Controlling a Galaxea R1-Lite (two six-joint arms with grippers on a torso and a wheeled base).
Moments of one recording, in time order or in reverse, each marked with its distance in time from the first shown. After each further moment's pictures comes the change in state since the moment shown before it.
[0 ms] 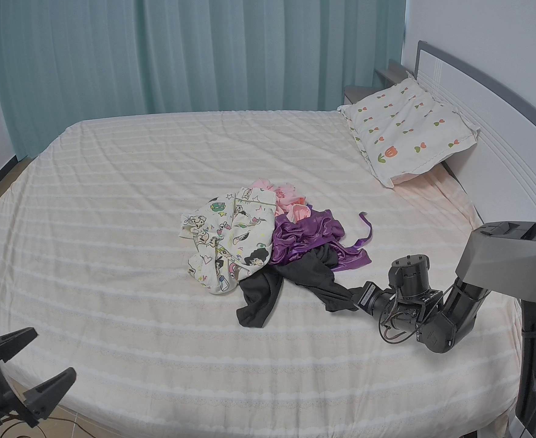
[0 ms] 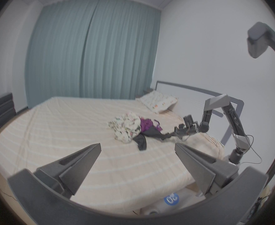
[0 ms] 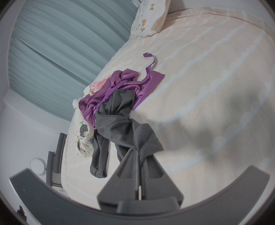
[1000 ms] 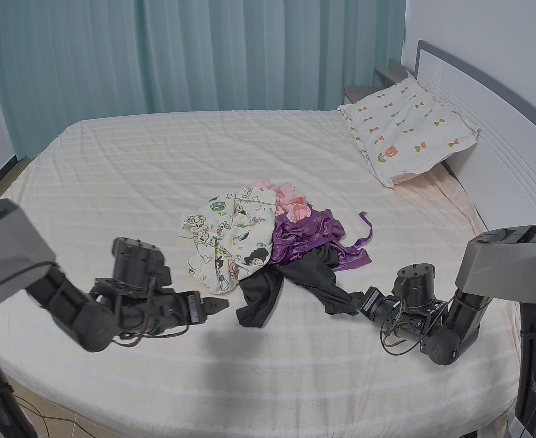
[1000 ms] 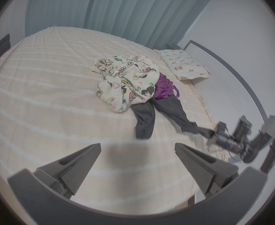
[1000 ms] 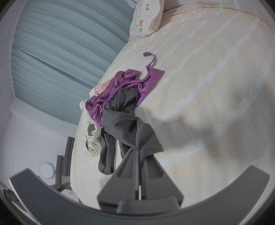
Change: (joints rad) left arm -0.339 1.474 -0.379 -0.617 0.249 -0.416; right arm 0.012 0.003 0.107 -0.165 0.027 0.070
